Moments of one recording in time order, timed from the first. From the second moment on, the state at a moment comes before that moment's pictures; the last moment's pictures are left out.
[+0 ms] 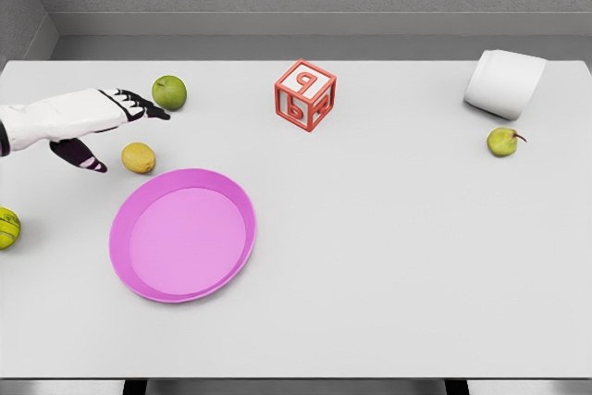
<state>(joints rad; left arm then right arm) -0.56 0.87 -0.47 -1.47 -0.32 -0.49 -0.61 0.07 0.00 -0.13 0.06 0.15 -0.27 -0.03</state>
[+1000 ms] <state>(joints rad) -0.68 0.83 -0.67 -1.35 -0.39 -0.42 -0.61 0.07 0.00 -0.13 0.06 0.15 -0.27 -0.03</state>
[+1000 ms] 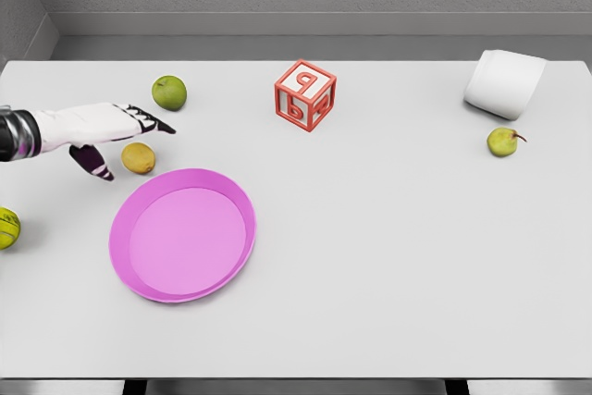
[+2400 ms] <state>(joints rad) -0.69 0.75 -0.70 -1.25 -0.45 -0.43 -0.61 0.07 0.00 -0.13 0.06 0.15 -0.27 -0.04</state>
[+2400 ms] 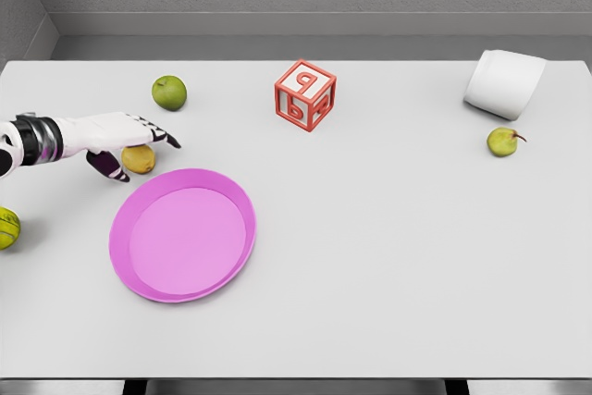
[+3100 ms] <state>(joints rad) -0.69 0.75 -0.70 -1.24 -0.45 -0.43 -0.61 0.07 0.00 -0.13 0.06 0.15 -0.27 -0.03</state>
